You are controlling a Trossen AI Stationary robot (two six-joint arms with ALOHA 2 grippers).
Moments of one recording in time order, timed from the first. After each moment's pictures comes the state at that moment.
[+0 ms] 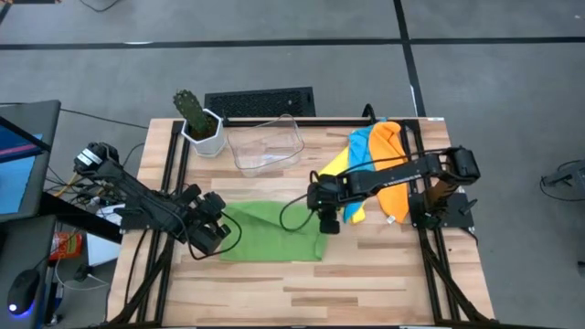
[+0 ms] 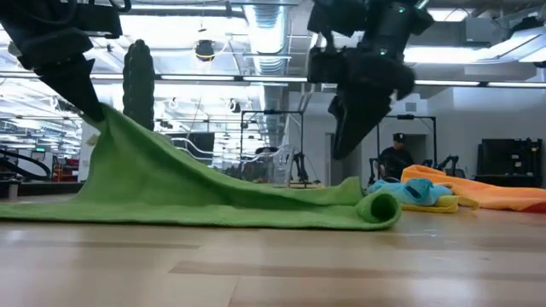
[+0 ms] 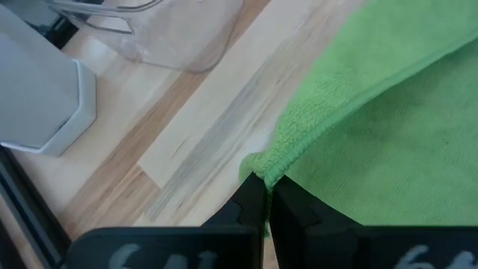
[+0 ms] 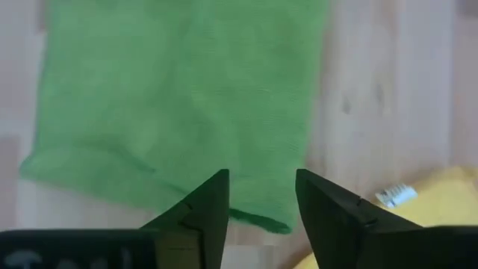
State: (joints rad) left arm -0.58 1.26 0.81 -1.11 -0.68 -1.22; right arm 0.09 1.71 1.14 -0.60 0.03 -0.02
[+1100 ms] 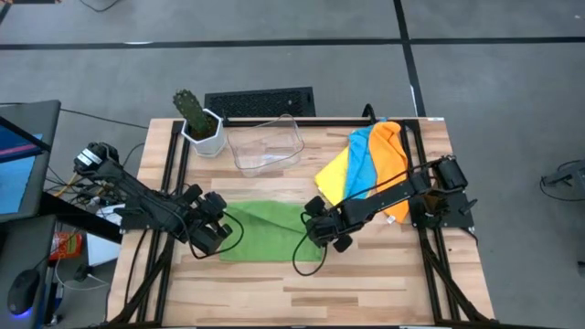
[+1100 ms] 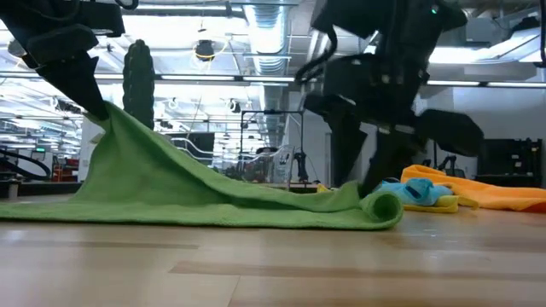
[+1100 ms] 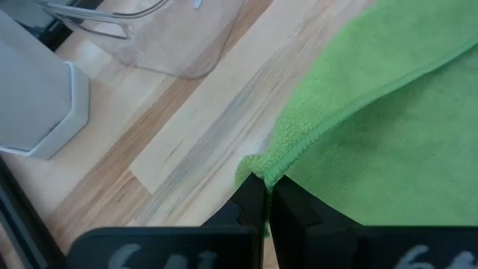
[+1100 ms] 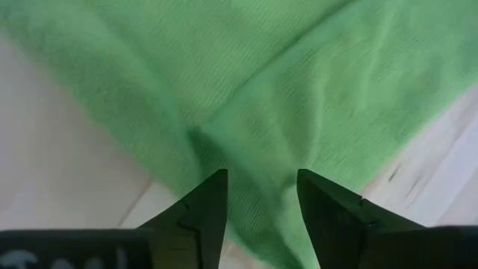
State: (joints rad) left arm -0.57 1.26 0.82 -1.08 -0.69 -1.22; right arm 0.28 1.85 1.14 -0.58 0.24 -0.52
